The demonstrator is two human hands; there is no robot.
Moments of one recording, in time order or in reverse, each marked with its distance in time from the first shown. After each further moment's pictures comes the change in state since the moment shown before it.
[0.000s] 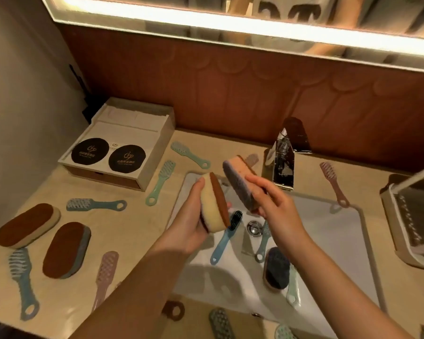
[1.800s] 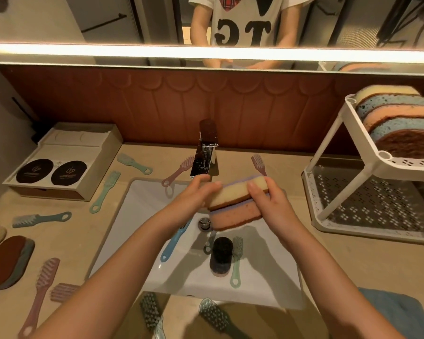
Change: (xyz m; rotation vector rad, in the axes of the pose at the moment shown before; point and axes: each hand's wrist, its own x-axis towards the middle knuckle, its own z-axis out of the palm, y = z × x) left_hand -0.050 -0.071 0.140 1.095 -0.225 0.186; right_hand -0.064 0.004 -0.168 0.055 0.047 -0.022
